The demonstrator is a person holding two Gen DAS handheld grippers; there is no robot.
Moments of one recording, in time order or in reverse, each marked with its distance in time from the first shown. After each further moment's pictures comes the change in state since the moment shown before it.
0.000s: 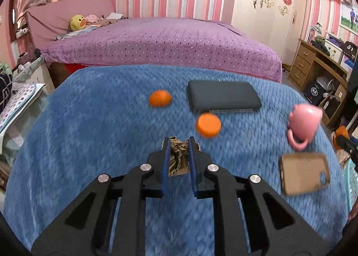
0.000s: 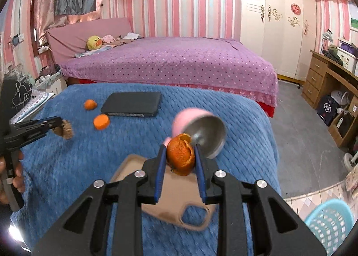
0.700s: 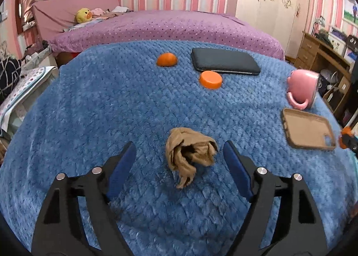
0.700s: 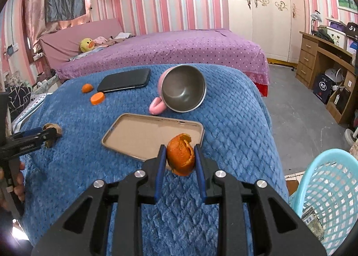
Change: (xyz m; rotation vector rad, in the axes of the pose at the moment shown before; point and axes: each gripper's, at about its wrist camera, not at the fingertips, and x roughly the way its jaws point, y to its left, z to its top) left arm -0.012 -0.002 -0.064 0.003 0.048 0.044; right arm -0.019 -0.016 -0.065 0.092 0.022 -0.005
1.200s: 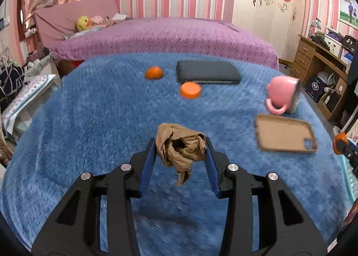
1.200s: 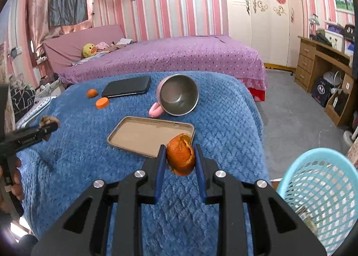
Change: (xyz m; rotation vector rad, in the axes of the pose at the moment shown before) left arm -0.054 -0.040 0.001 0.004 -0.066 -0.006; right arm -0.038 -0.013 -0.007 -0.017 -0.044 0.004
